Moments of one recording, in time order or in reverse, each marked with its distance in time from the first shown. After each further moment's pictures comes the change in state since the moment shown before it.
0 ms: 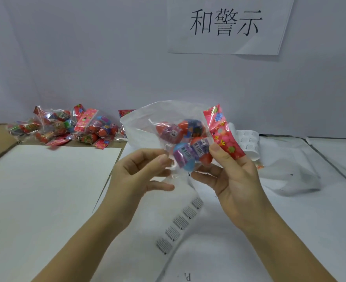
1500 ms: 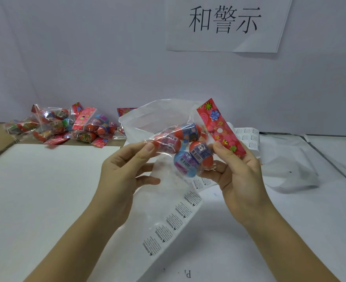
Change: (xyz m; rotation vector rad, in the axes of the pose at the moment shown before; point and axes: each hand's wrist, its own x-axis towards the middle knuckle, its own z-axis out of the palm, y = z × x) left_hand -0.001 0.012 0.003 -0.021 0.176 -0.064; right_hand 0.004 0.000 -0.003 -0.052 0.113 -0.033
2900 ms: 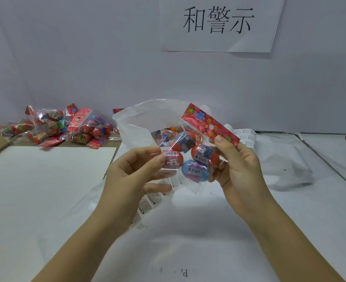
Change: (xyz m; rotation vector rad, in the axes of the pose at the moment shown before) left_hand -0.007 -0.009 0.007 0.013 -0.085 0.034; right_hand 0.002 -0.008 -0.006 -0.065 0.032 0.042
